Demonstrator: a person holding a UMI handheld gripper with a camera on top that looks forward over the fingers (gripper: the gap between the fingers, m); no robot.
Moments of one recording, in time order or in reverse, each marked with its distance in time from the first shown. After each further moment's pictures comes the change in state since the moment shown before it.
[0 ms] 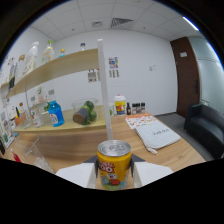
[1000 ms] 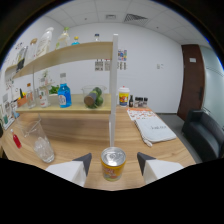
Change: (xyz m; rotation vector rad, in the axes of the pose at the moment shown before) arm 0.004 0.028 -0.034 -0.104 -0.012 -0.140
